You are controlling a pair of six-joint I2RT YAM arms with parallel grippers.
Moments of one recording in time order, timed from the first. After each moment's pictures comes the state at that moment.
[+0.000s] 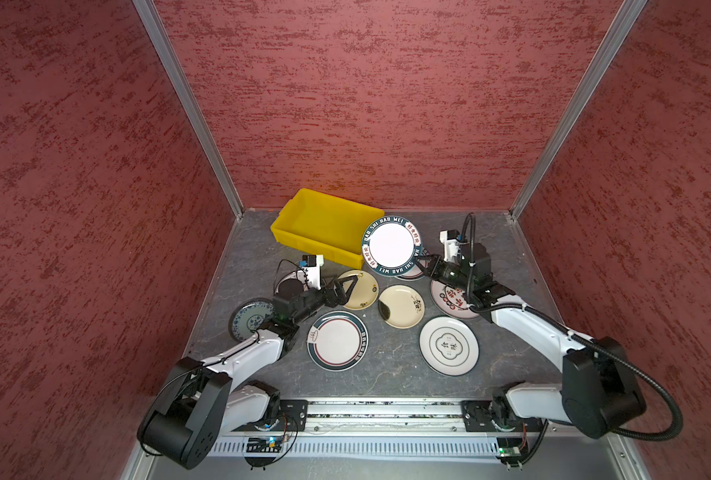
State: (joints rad) left arm -0.38 1.19 0.37 0.66 0.38 -0.60; right arm 0.35 1.34 0.77 0.24 -0.44 0.80
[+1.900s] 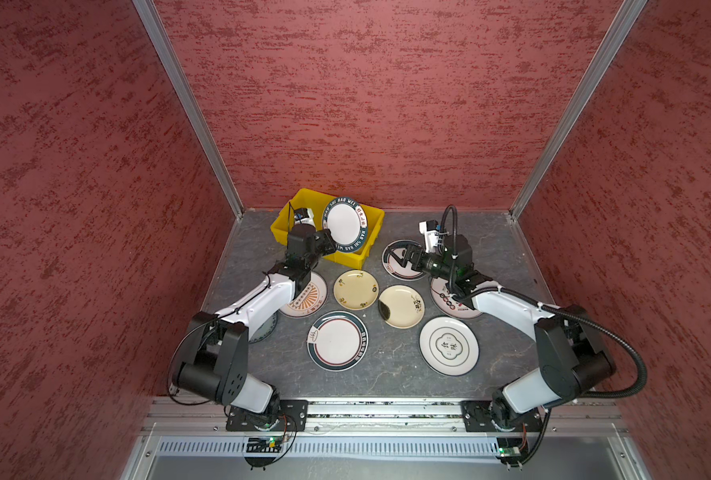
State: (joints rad) left arm -0.30 1.54 1.05 0.14 -0.07 -0.52; right arm 0.39 1.54 0.89 0.38 -0.50 0.72
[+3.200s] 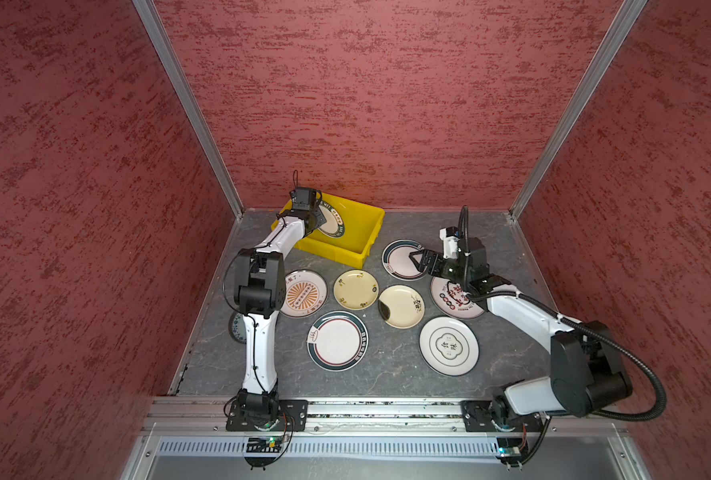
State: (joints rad) left arm -0.13 2.24 1.89 -0.46 -0.11 -0.60; right arm 0.30 1.44 0.84 0.11 -0.34 0.57
